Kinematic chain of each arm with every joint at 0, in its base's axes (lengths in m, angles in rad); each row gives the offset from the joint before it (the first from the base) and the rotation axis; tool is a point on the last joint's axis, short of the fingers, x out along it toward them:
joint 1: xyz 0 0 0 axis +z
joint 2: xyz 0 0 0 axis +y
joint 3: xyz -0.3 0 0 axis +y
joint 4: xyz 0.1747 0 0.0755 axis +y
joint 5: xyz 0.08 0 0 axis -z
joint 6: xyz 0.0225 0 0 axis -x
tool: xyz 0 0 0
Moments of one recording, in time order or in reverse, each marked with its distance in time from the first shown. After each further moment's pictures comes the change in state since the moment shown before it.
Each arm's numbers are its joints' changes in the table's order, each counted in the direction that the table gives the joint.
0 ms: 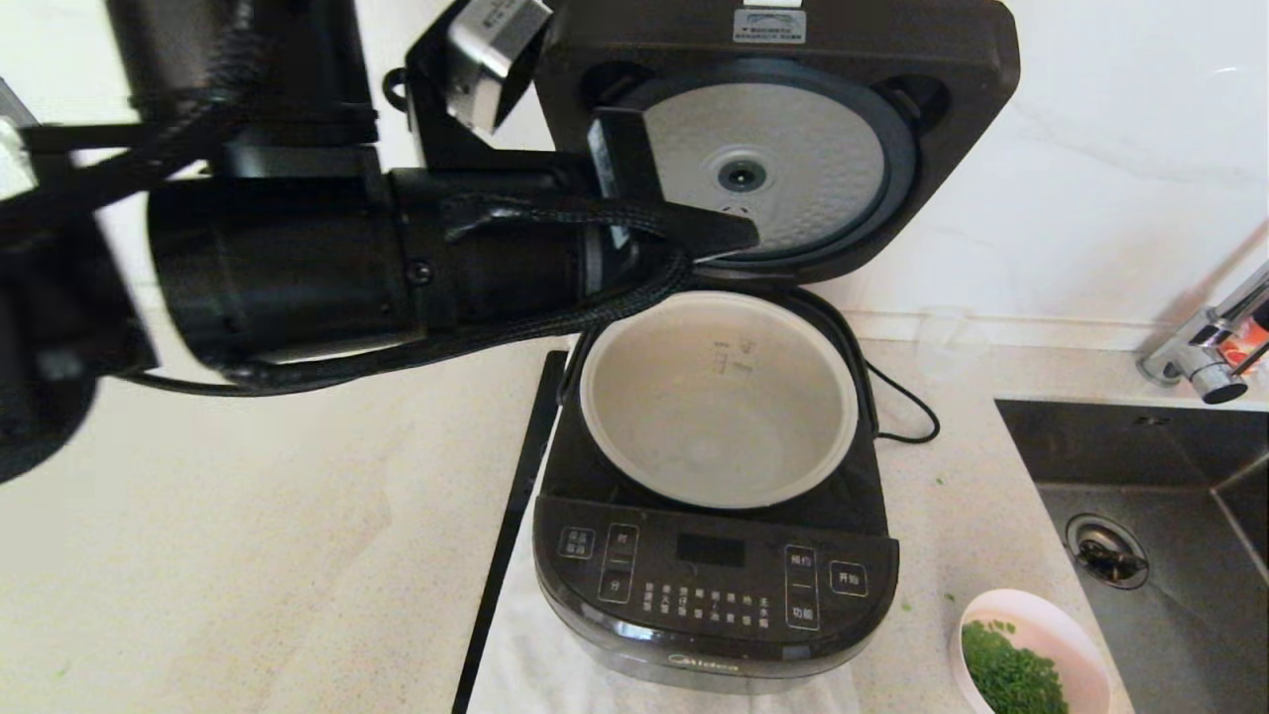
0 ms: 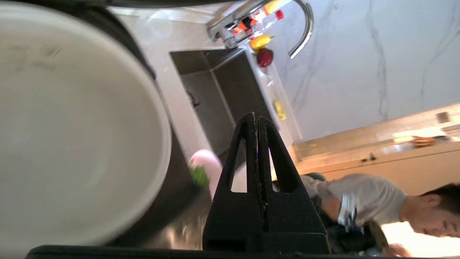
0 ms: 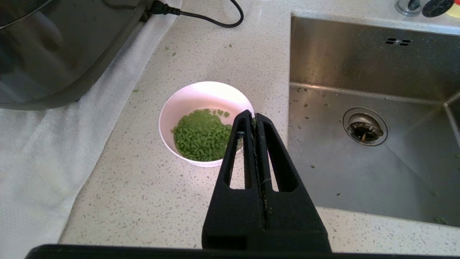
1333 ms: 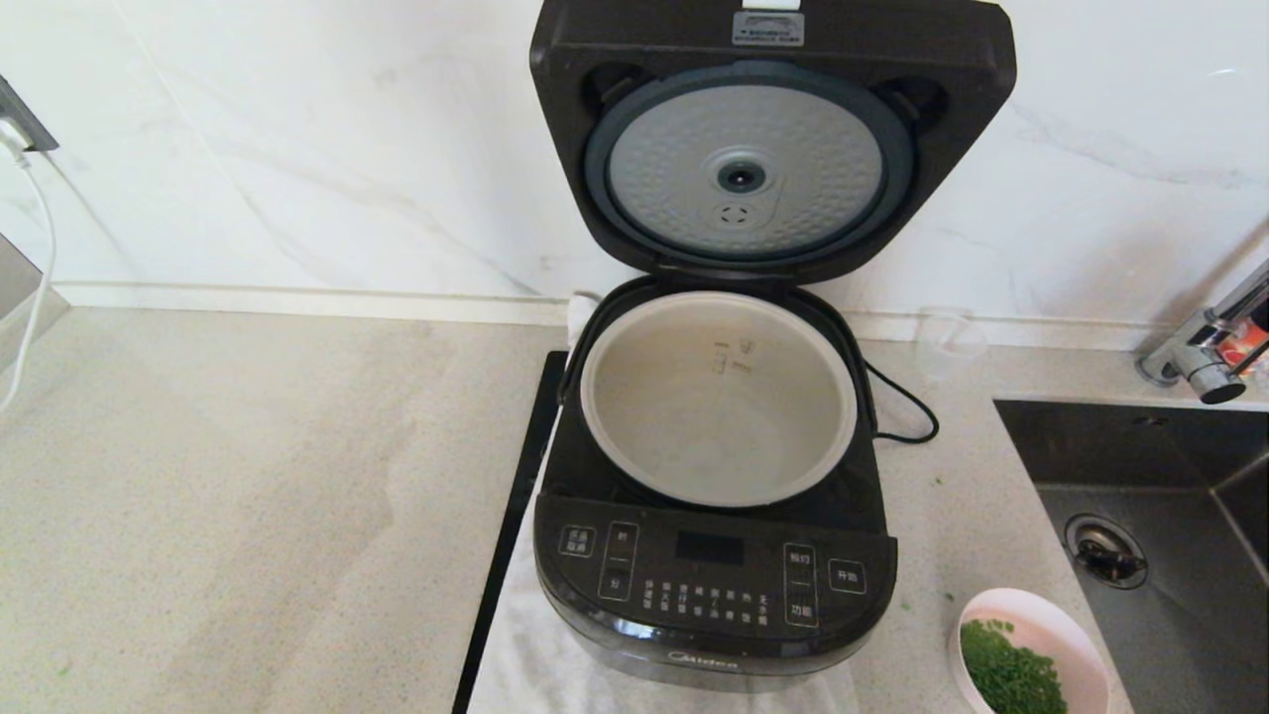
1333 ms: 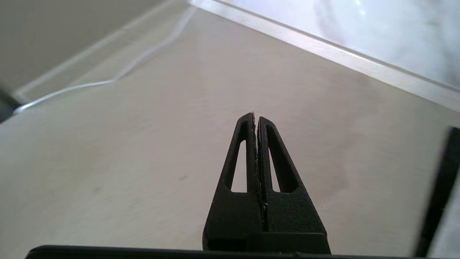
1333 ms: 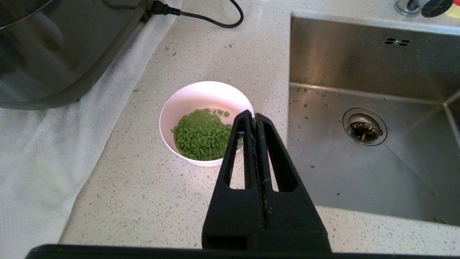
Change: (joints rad) left arm 0.651 -1.087 0.887 0.117 -0.956 -0.485; right arm 0.000 0.000 0.000 0.000 0.000 0.000
